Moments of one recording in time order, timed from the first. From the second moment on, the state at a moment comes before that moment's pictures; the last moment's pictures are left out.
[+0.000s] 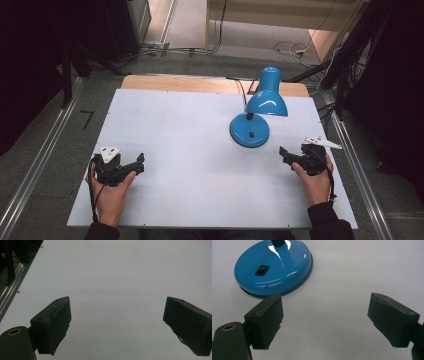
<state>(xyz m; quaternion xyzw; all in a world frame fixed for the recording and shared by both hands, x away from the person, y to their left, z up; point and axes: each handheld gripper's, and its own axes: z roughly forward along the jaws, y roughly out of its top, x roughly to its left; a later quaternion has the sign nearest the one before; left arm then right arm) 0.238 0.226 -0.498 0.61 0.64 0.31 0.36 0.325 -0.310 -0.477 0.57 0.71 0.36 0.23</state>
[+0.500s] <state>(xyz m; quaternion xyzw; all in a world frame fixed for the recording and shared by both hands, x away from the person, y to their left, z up) 0.237 0.228 -0.498 0.60 0.64 0.30 0.36 0.337 -0.297 -0.471 0.56 0.71 0.37 0.23</state>
